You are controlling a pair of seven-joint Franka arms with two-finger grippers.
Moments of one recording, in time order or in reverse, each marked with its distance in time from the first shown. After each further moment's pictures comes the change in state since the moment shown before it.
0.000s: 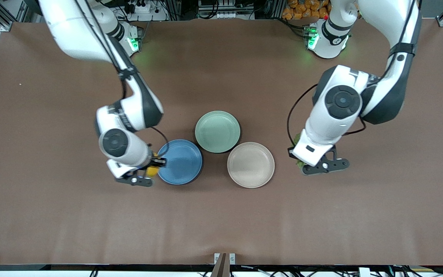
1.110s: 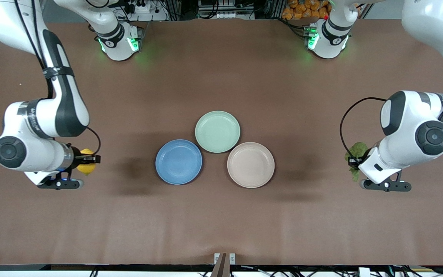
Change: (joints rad) left arm 0.272 0.041 0.002 -0.027 -0.013 -0.034 0.482; right arm -0.272 -0.093 -0.006 -0.019 -0.063 -0.155 -0.361
